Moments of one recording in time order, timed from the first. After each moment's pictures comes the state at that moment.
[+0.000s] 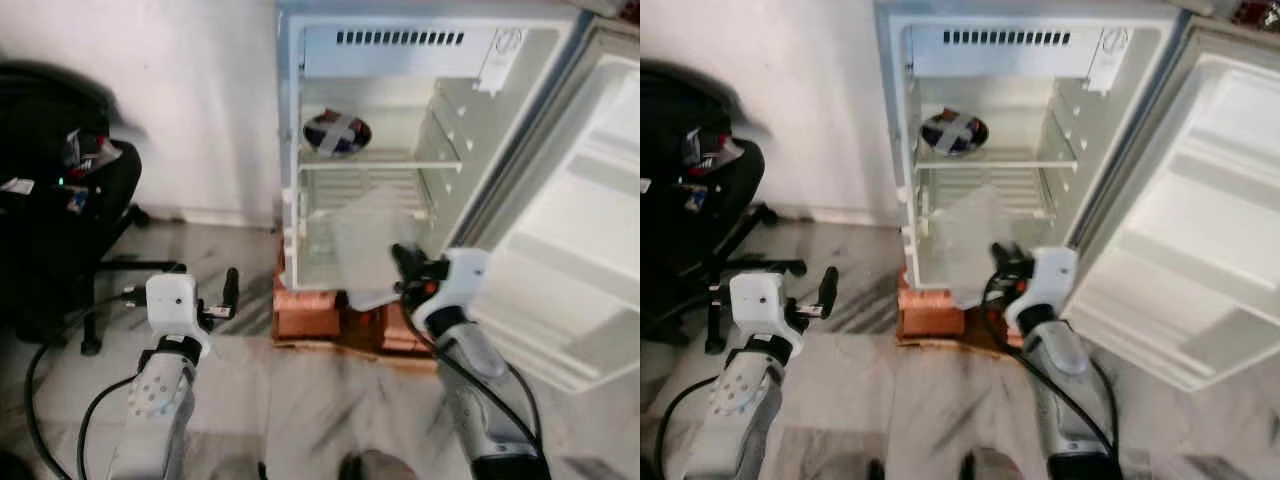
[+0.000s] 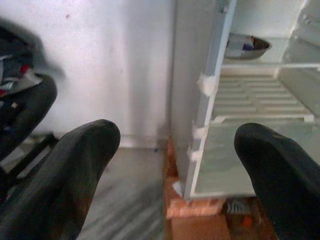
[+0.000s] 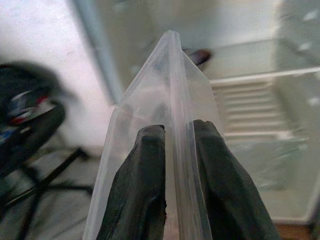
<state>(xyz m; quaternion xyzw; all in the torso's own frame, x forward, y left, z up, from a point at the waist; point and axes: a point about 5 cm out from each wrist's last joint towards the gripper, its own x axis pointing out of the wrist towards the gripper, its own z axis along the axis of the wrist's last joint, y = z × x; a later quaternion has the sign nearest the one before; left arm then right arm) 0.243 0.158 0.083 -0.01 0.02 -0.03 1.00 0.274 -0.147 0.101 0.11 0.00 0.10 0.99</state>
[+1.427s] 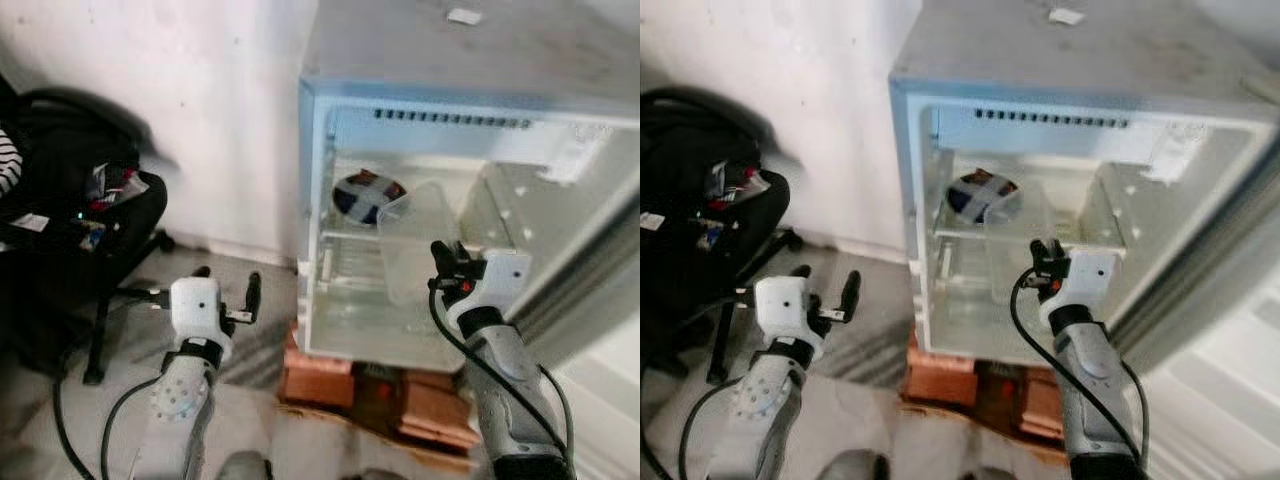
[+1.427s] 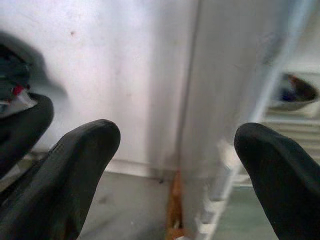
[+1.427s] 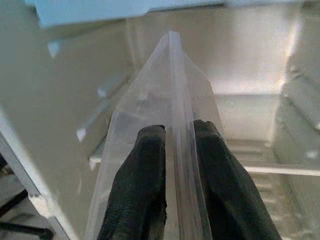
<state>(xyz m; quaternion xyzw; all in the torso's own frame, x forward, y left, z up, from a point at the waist) 0.244 0.150 0.082 0.00 0.01 -0.05 1.00 0.276 -0.162 0.104 0.09 -0.02 0.05 0.99</state>
